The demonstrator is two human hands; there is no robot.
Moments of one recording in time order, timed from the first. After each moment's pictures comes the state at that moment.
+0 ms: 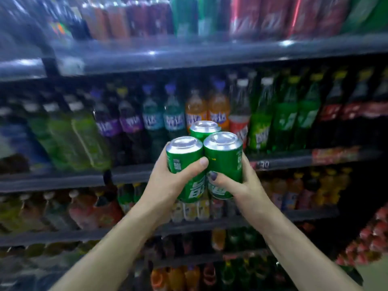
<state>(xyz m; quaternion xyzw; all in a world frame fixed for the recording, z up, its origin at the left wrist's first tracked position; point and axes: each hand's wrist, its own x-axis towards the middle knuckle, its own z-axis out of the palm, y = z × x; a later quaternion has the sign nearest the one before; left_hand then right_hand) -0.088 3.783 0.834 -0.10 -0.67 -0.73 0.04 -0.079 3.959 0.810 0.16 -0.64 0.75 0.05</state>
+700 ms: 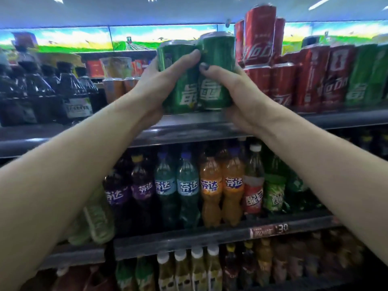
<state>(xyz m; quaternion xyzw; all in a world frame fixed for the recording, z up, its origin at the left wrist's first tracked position) -0.228 3.746 1.092 -0.26 -0.67 -0.69 0.11 -0.237 3.917 1.070 0.26 -0.61 0.74 0.13</state>
